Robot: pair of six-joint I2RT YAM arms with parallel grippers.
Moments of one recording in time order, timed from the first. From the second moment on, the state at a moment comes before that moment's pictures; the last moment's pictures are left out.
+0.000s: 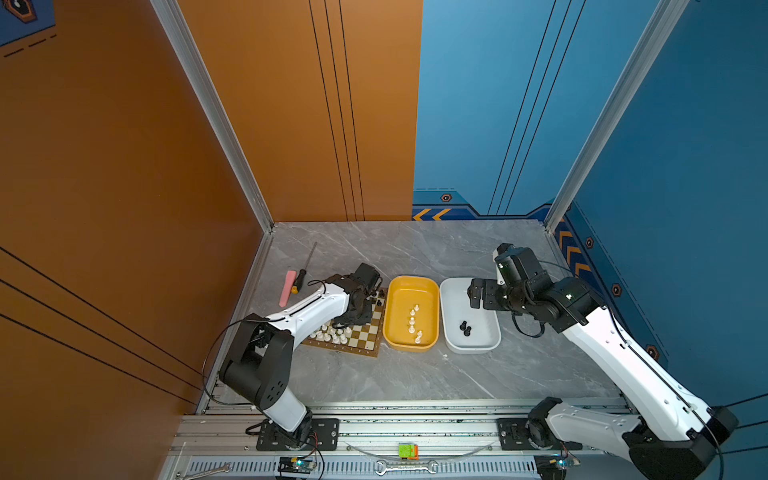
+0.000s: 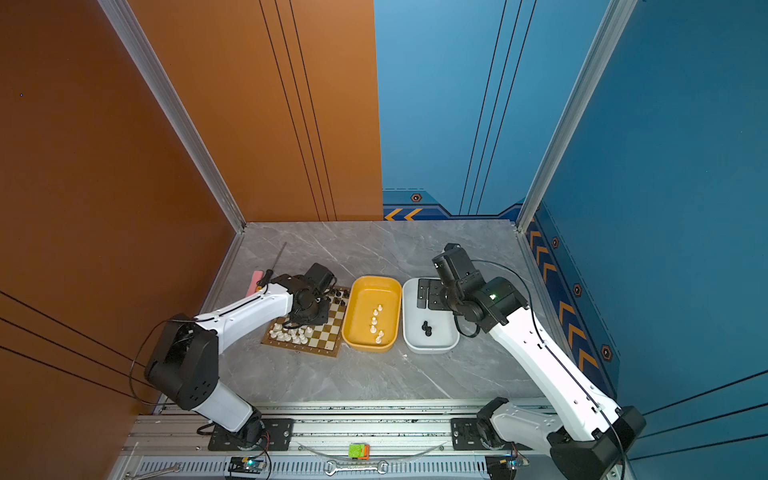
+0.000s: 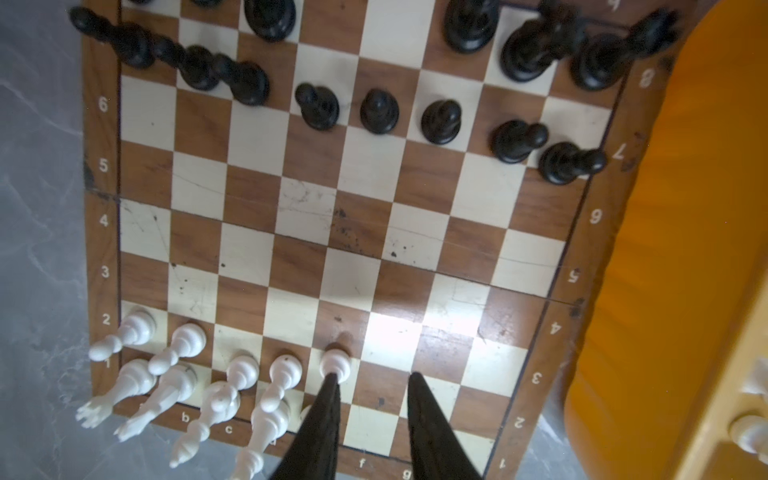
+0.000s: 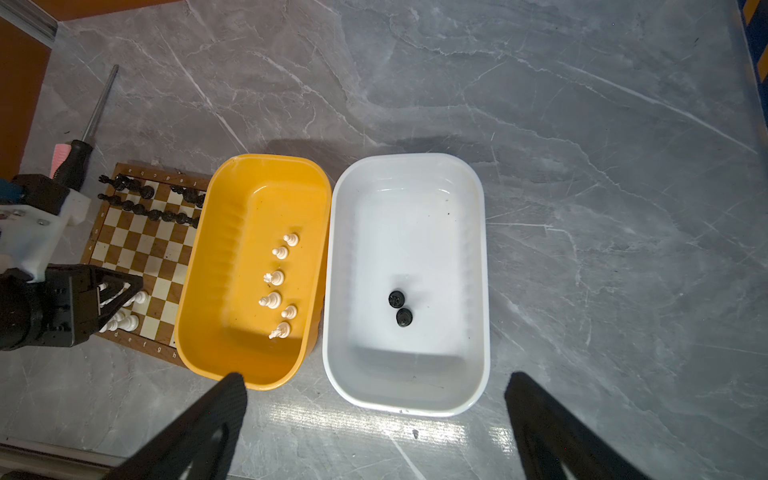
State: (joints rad) left arm -0.49 1.60 1.11 -0.86 -0.19 -0.52; right arm 0.57 1.16 1.32 -1.07 0.17 0.52
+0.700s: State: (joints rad) left arm -0.48 1.73 1.19 -0.90 -0.19 -0.48; right arm 0.57 1.18 1.32 -1.07 0.18 0.52
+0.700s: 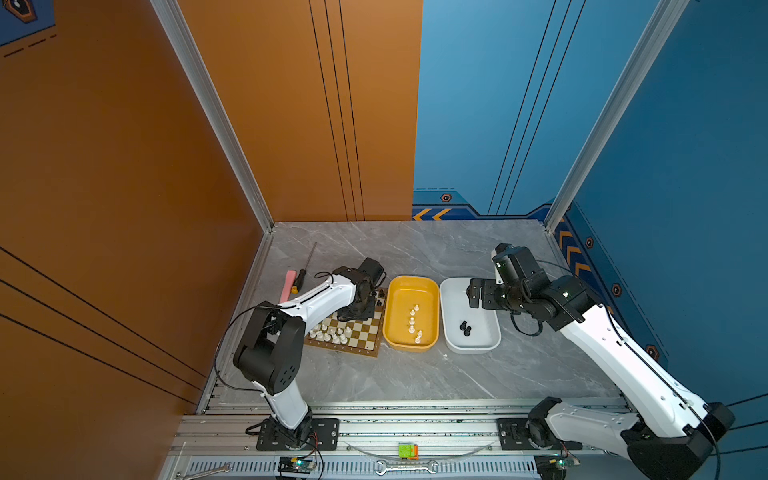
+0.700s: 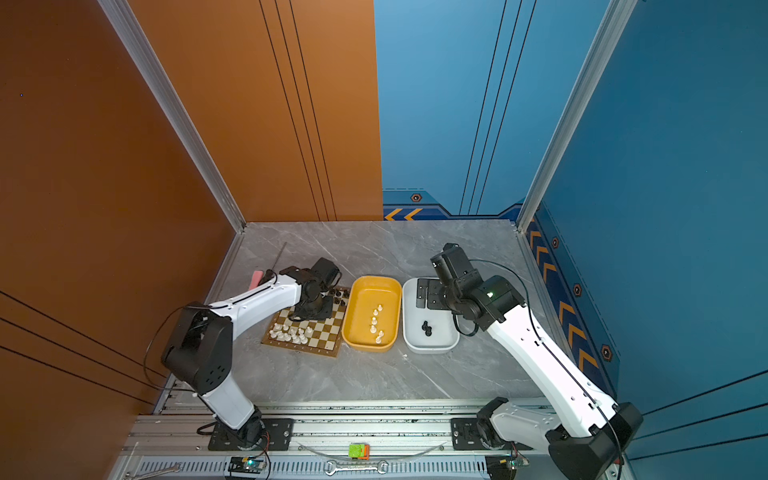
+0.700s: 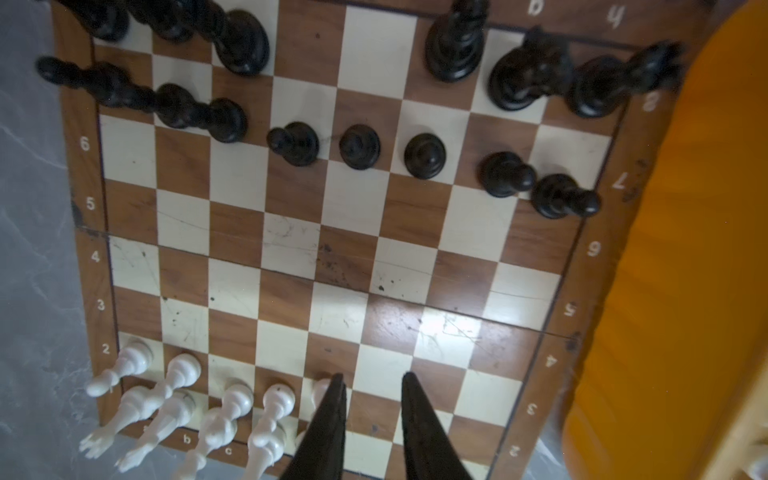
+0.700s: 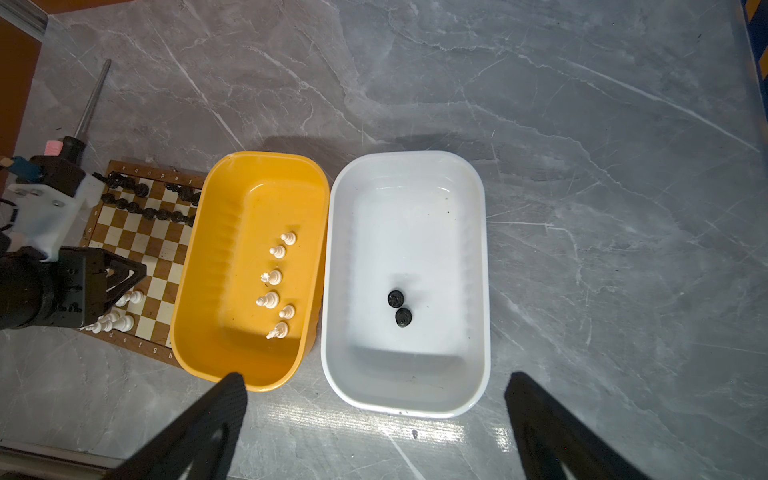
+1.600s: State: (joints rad) left arm -0.45 1.73 1.10 -0.83 -0.16 -0.48; right arm 0.56 1.17 1.32 -1.07 0.19 0.52
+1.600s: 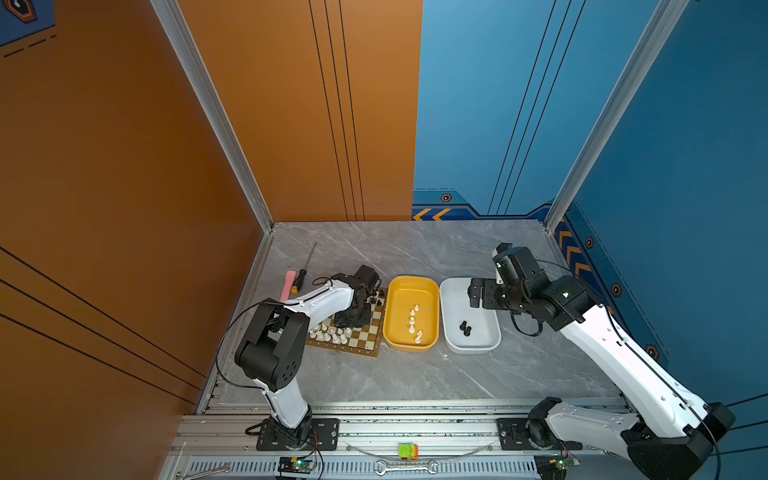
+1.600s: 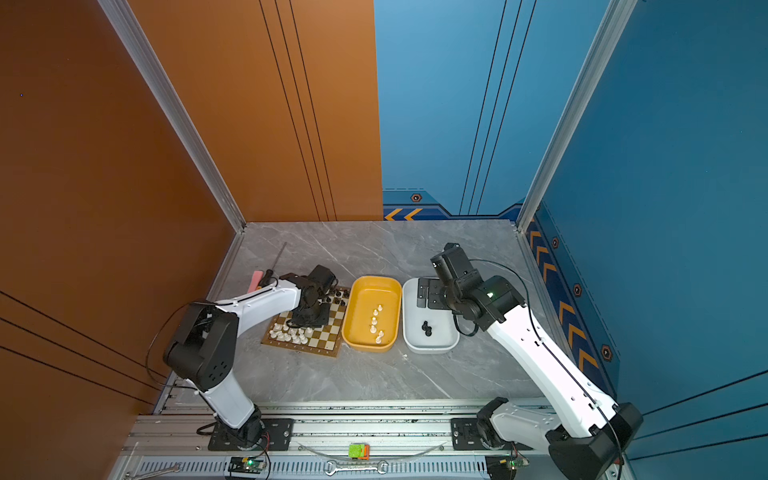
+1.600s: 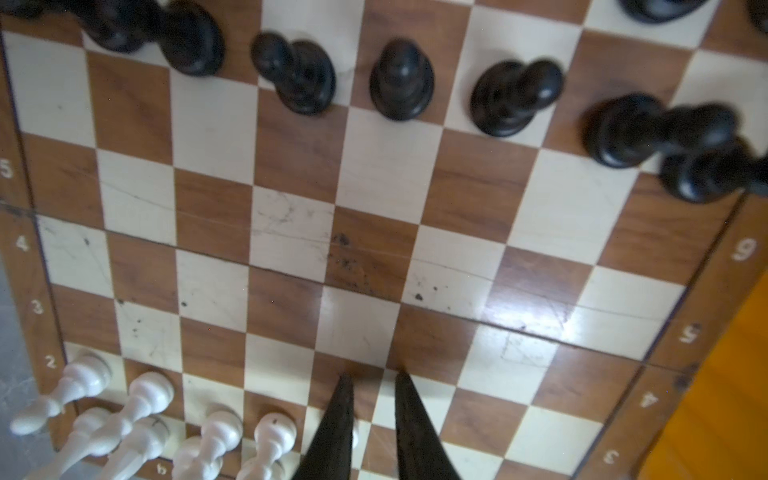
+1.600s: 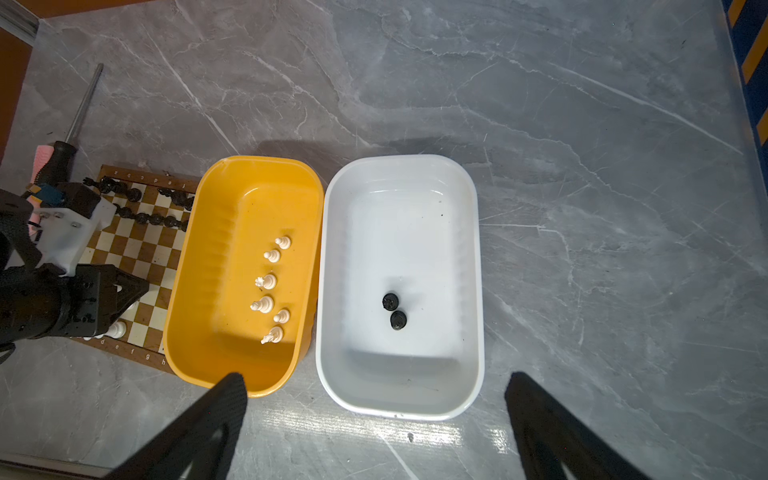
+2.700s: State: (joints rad) left arm -0.46 1.67 1.03 -0.79 -0.16 -0.51; right arm 0.57 1.13 1.31 -1.07 0.19 0.53
